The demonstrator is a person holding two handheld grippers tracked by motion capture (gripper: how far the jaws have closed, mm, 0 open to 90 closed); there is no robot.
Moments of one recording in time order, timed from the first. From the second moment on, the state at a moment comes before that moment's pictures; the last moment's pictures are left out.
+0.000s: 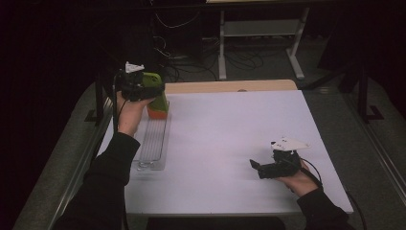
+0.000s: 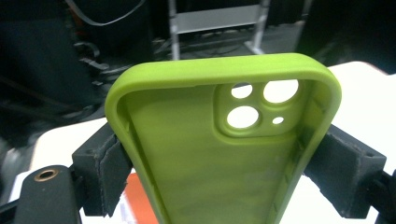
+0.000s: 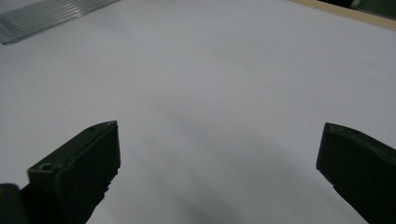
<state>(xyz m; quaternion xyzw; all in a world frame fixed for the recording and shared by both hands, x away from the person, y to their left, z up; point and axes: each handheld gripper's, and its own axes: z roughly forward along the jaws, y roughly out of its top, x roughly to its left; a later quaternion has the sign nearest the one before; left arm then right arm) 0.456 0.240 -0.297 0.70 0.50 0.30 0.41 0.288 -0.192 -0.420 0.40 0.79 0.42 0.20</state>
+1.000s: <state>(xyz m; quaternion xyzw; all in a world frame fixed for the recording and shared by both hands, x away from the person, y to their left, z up) 0.484 0.241 -0.364 0.66 0.59 0.32 0.34 0.287 -0.192 -0.419 0.39 0.79 0.43 0.21</state>
